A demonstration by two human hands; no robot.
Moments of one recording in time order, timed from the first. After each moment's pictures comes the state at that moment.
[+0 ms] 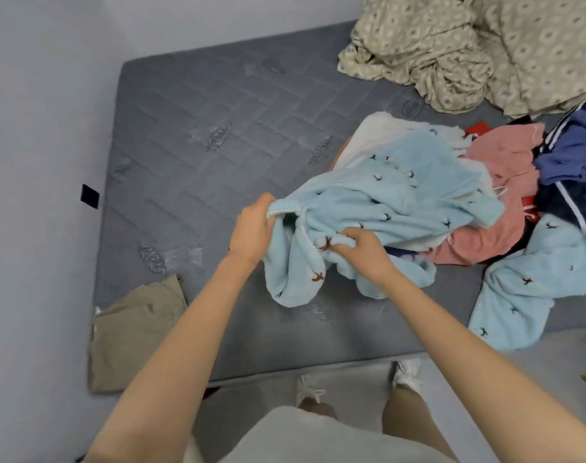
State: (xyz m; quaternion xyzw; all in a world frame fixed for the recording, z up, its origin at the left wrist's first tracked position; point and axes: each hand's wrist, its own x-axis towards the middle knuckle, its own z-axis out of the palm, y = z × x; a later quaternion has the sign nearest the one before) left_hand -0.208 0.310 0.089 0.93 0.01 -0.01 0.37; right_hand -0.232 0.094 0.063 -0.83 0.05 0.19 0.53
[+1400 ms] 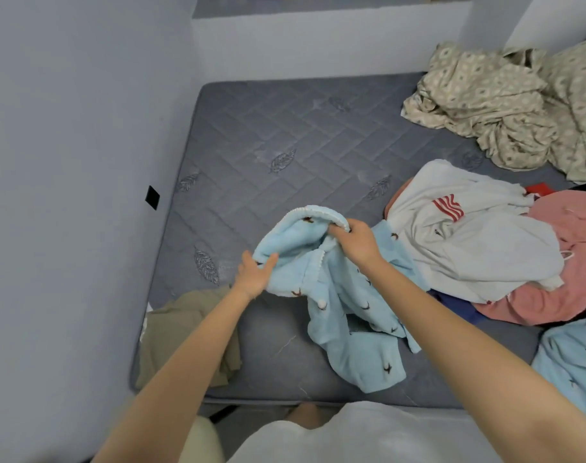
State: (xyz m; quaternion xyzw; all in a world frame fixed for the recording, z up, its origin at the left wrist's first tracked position) left_hand -0.244 0.477 0.056 0.81 0.32 -0.19 0.45; right_hand -0.165 0.272 0.100 -0.83 0.04 0.18 0.53
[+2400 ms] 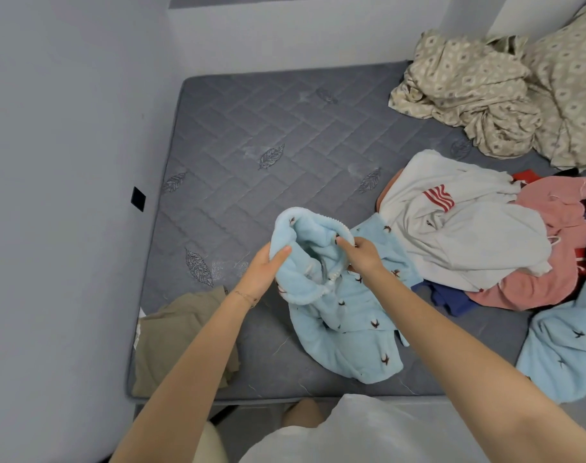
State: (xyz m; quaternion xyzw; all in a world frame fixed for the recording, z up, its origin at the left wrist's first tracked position) left_hand -0.239 0.455 0.079 0.69 0.12 -0.14 0.70; right_hand -0.177 0.257 0.068 -0.77 0.20 0.24 0.55
